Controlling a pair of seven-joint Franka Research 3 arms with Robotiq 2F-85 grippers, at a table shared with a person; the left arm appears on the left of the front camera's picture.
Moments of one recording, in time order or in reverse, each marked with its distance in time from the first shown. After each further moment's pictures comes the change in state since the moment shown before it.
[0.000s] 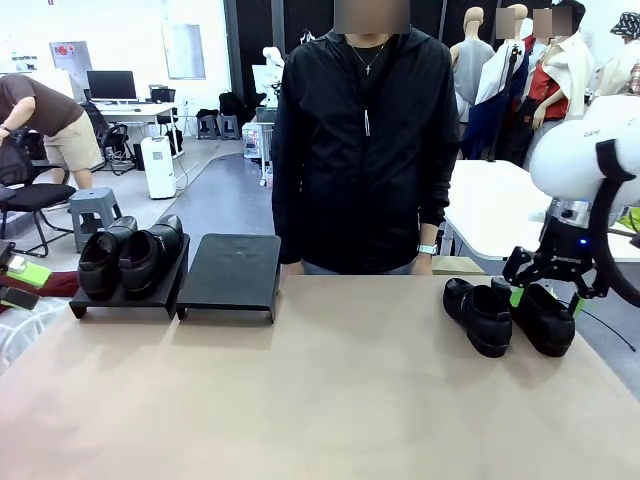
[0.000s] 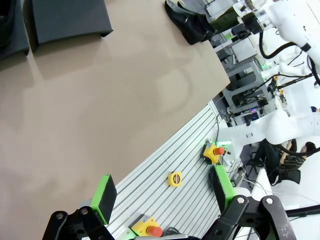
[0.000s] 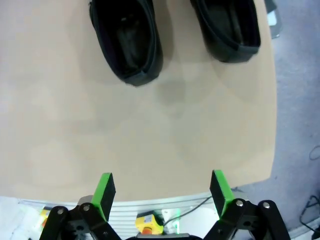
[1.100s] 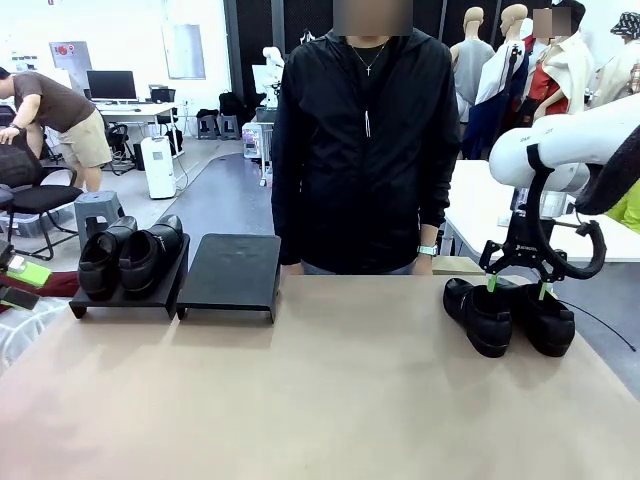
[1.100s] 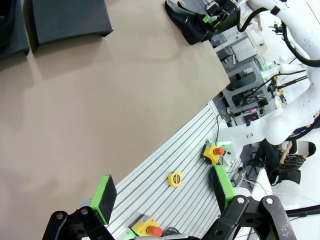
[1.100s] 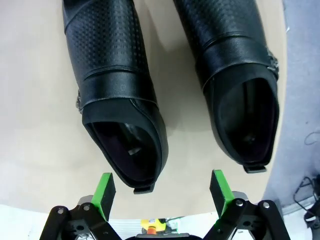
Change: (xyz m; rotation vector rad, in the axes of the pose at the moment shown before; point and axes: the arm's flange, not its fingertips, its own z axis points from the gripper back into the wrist) left arm 0.000 0.000 0.000 0.000 0.000 0.000; right arm 0.143 0.013 -0.049 -0.029 0.190 -0.021
